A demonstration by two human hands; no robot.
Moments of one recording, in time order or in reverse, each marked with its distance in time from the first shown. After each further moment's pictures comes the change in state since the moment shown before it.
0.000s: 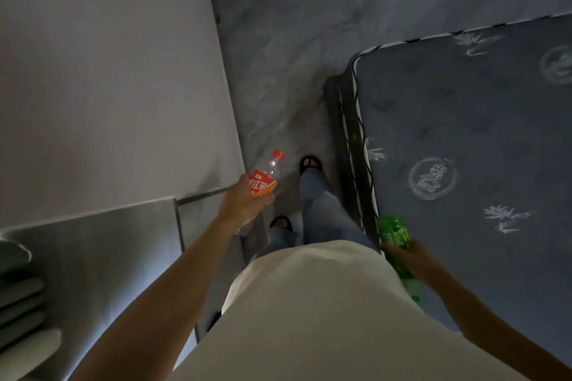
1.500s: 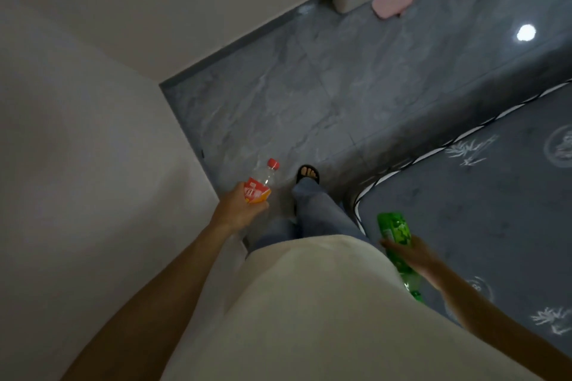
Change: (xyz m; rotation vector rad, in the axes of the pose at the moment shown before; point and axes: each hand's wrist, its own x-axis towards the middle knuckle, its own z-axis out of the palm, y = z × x) left_hand 0.418 0.443 -0.274 0.260 -0.132 0.116; right_hand 0.184 -0.500 -0.214 0.230 0.007 0.103
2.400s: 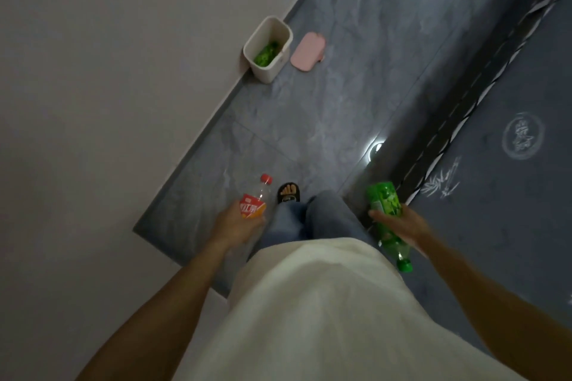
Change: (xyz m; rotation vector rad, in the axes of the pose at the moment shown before) left_hand 0.237 0.332 -0.122 0.275 -0.207 0.142; right_hand 0.103 -0.256 -0.179 0.389 0.175 0.060
